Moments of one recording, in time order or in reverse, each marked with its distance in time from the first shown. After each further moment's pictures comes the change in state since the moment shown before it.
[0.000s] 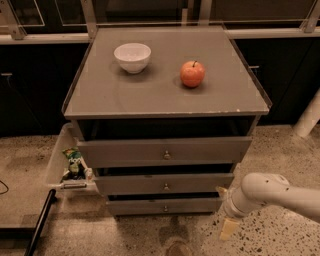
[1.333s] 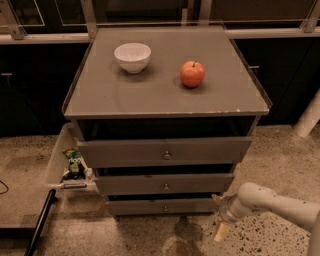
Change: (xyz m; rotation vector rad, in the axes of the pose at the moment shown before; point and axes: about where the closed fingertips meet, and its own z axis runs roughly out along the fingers) arm 0.042 -0.022 0.107 -0.032 -0.095 0.051
